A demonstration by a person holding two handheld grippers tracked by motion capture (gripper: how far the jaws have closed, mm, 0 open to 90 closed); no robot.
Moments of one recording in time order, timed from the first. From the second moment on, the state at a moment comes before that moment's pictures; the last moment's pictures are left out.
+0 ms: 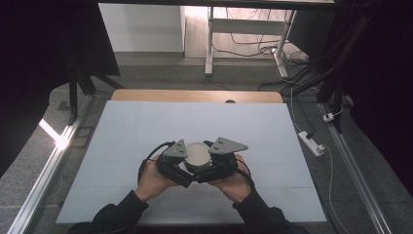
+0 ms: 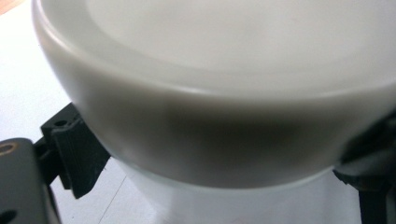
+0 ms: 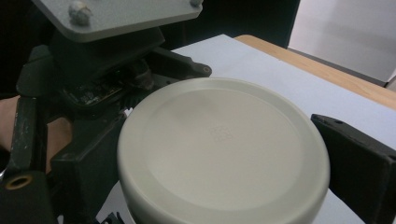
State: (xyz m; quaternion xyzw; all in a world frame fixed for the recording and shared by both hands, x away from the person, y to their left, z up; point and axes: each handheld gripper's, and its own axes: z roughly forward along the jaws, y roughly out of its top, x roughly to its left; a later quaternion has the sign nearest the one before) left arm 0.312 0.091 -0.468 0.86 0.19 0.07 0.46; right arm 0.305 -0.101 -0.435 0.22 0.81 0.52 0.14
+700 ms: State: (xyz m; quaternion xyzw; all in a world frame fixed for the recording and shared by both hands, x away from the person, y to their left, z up) left arm 0.311 0.088 -0.468 0.88 0.11 0.03 0.46; right arm 0.330 -0.126 -0.435 0.06 0.83 0.55 0.01
